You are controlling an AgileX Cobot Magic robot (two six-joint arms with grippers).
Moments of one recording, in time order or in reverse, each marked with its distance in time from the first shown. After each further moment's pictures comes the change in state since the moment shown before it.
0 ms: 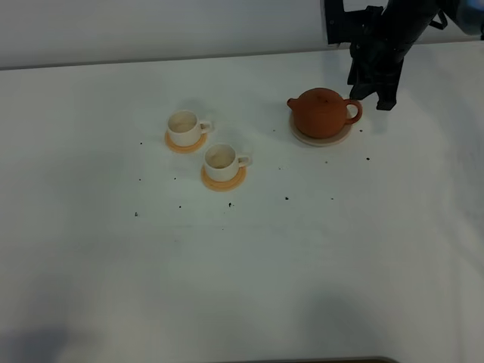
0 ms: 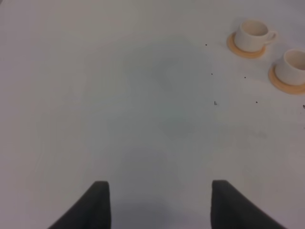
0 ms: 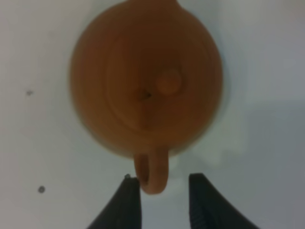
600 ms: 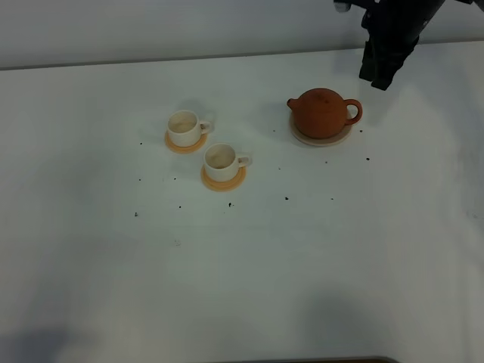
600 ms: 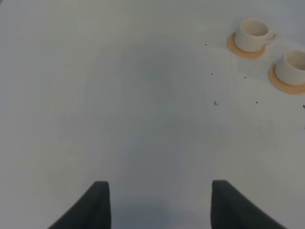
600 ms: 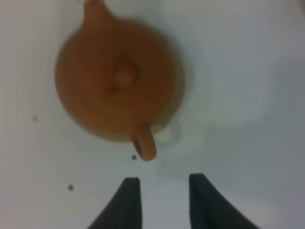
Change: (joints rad) left arm 0.000 0.000 0.000 0.000 0.000 0.000; right arm 0.000 -0.085 0.002 -0.058 0.042 0.303
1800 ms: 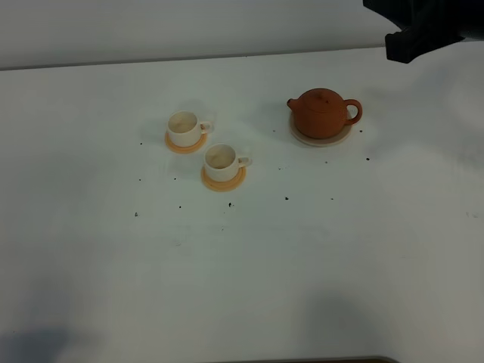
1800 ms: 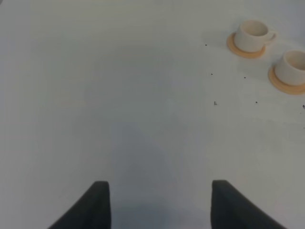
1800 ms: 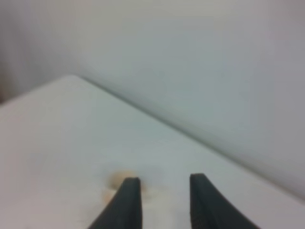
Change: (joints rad) left arm 0.000 0.000 0.000 0.000 0.000 0.000; right arm 0.000 -0.965 1.063 1.013 -0.725 -0.233
